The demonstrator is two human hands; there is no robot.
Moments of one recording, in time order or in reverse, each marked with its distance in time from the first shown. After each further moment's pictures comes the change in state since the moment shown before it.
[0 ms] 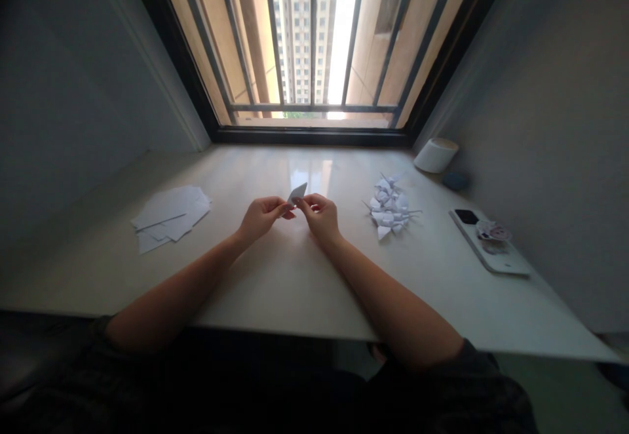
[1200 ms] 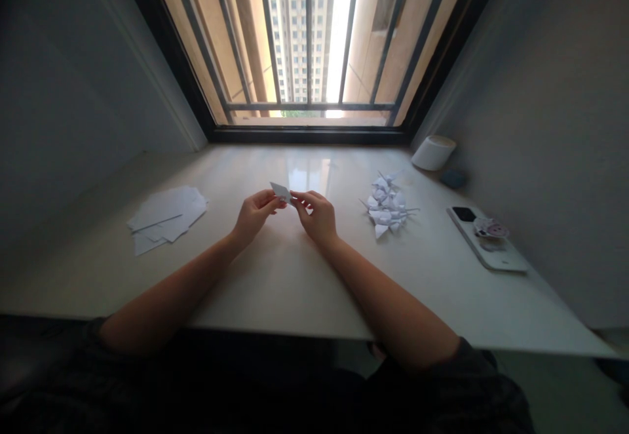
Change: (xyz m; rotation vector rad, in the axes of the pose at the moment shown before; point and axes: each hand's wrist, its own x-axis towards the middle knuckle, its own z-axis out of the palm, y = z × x) left_hand 0.002 0.002 0.001 -0.154 0.136 -0.040; right_hand -0.004 -0.003 -0.003 -0.310 -0.020 -0.272
